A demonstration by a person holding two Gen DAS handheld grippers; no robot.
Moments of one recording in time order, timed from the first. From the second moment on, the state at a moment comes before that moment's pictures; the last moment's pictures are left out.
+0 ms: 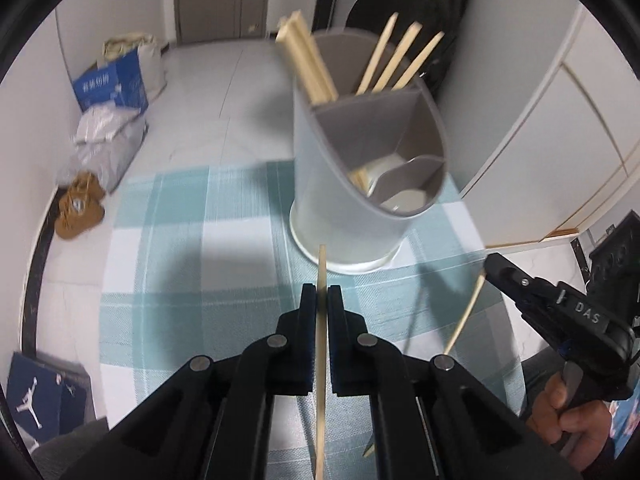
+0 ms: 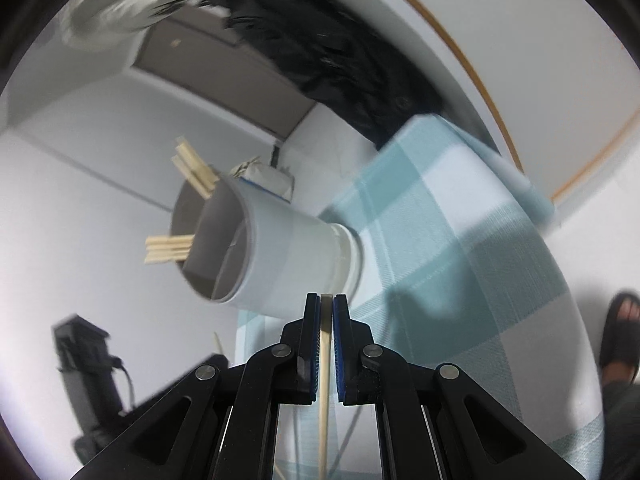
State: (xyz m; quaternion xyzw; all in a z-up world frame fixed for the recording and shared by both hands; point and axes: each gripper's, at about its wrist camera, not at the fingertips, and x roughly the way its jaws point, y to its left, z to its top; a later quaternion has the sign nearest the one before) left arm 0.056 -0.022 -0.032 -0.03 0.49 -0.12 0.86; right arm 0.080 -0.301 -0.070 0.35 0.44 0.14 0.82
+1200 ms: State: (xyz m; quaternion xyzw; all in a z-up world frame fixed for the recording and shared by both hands) left arm 0.032 0.020 0.020 -0.04 0.40 -0.19 0.90; right arm 0.043 -0.206 0.038 0.13 0.31 0.24 0.91
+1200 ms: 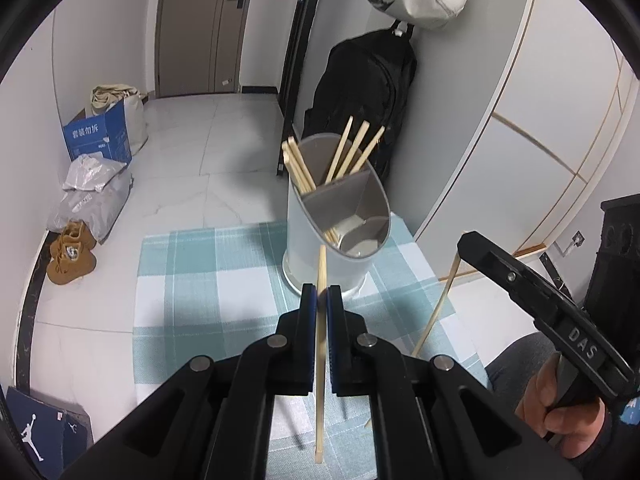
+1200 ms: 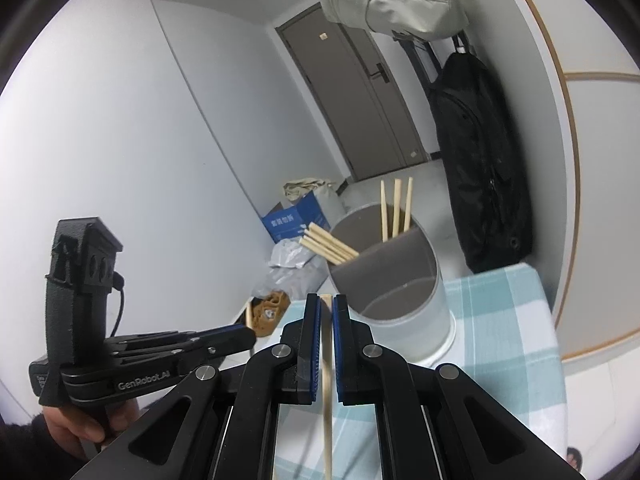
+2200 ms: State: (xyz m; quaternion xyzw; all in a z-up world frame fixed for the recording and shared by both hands) left arm 0.120 0.008 0.124 -0.08 0.33 -0.18 0.92; right arm 0.166 -0.214 0.150 0.11 0.26 0.24 0.93
